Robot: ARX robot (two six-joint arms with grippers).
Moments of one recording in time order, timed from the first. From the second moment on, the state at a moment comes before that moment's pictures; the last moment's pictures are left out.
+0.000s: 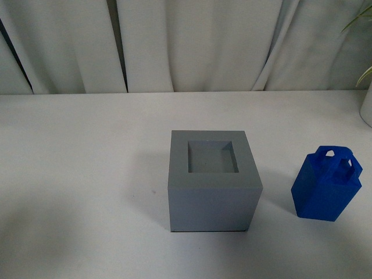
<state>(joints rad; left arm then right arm) 0.00 0.00 0.02 0.00 0.00 0.00 -0.01 0.05 0.01 0.02 -0.01 -0.02</state>
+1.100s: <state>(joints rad) 0.00 0.00 0.02 0.00 0.00 0.00 0.06 1.50 1.26 -0.93 -0.41 -0.95</state>
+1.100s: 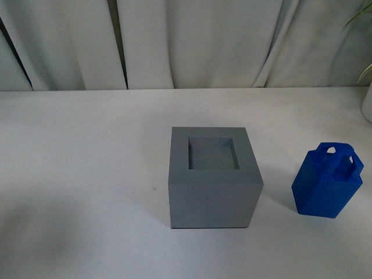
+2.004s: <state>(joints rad) 0.00 0.00 0.02 0.00 0.00 0.00 0.21 1.83 1.41 -1.01 -0.11 -1.22</state>
